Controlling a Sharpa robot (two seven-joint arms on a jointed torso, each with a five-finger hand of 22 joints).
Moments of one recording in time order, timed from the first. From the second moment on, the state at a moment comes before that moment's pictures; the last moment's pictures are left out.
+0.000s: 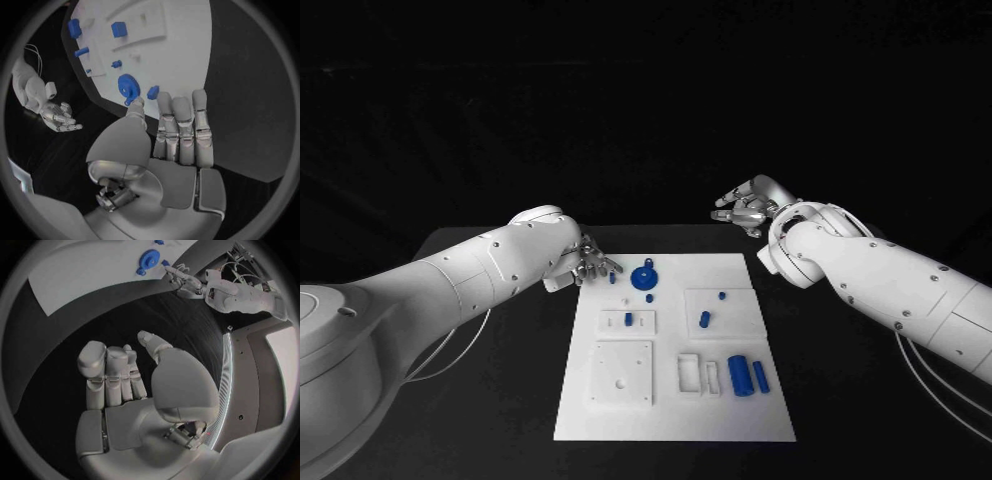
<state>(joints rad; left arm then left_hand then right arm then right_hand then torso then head) 1.38 -0.30 -0.13 0.69 -0.96 0.14 -0.44 1.12 -0.01 -0.20 0.09 0.36 1.09 0.00 0.29 0.75 1.38 -0.06 0.67 0.48 1.26 -0.10 1.11 0.40 0.02 1.25 -0.11 0.23 1.31 1.14 -0.63 0.33 1.20 -1.27 -0.38 -0.29 1.24 -0.16 0.37 -0.03 0.34 1.03 0.12 0.07 0.06 1.14 0.00 1.05 0.97 1.44 -0.07 0.98 0.98 0.08 1.47 -0.09 0.89 1.31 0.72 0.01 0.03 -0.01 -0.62</state>
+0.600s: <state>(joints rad) 1.36 -0.29 -0.14 0.66 -0.94 0.15 -0.43 1.14 0.03 -0.21 0.06 0.36 1.09 0.00 0.27 0.73 1.38 -0.06 0.67 0.47 1.24 -0.09 1.11 0.40 0.02 1.23 -0.11 0.23 1.31 1.14 -0.62 0.33 1.20 -1.27 -0.38 -0.29 1.24 -0.16 0.36 -0.03 0.34 1.03 0.12 0.07 0.06 1.14 0.00 1.05 0.97 1.44 -0.07 0.98 0.98 0.08 1.47 -0.09 0.89 1.31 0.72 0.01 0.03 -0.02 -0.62</state>
